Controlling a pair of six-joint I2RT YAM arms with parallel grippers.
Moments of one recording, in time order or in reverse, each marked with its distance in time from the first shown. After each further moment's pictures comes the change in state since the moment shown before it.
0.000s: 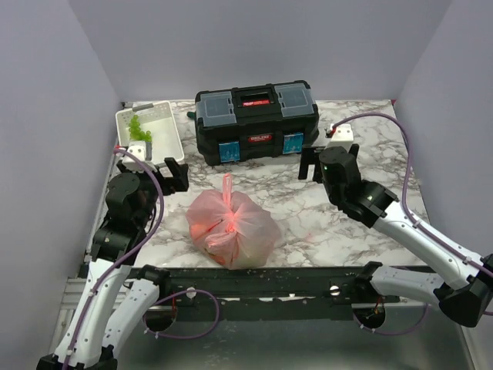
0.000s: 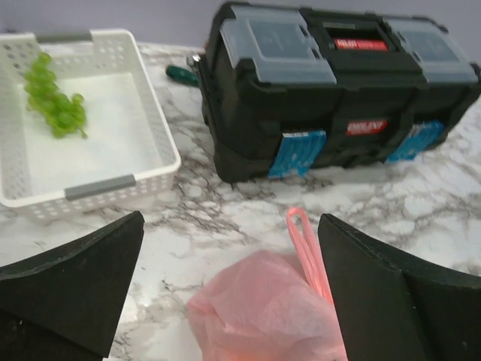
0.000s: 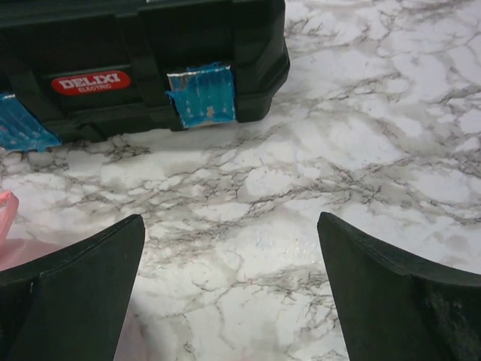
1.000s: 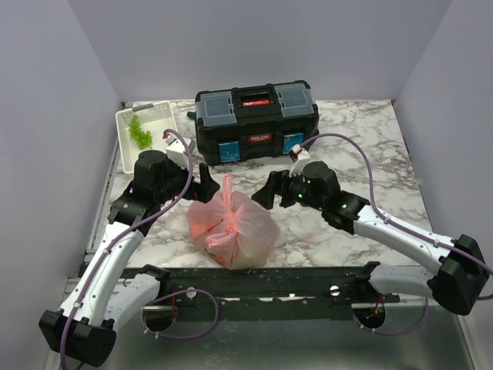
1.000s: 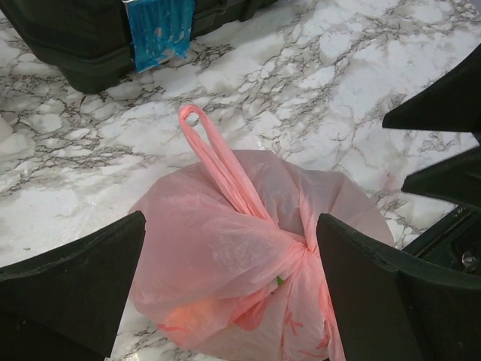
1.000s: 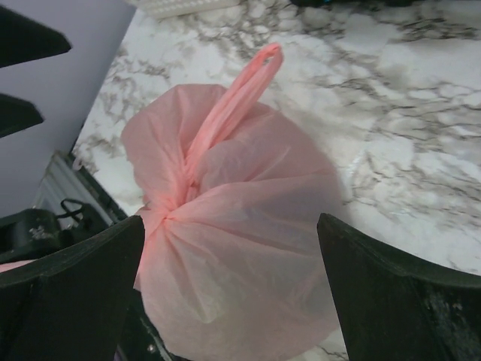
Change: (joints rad) left arm -0.046 0.272 0.060 -0.146 0.468 0.073; right arm 0.022 0.078 -0.253 0.368 -0.776 0.254
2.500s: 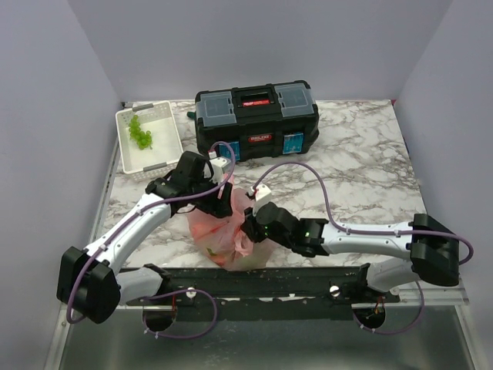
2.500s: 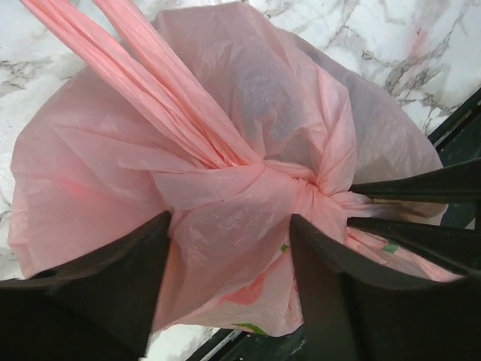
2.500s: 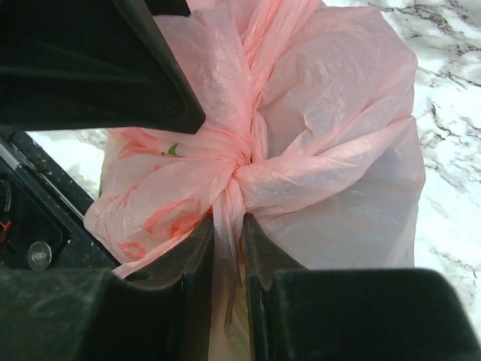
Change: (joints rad) left arm -0.160 0.312 -0.016 -0.095 0.066 0.097; right arm 0.444 0.242 -0.003 0.072 0.421 -0.074
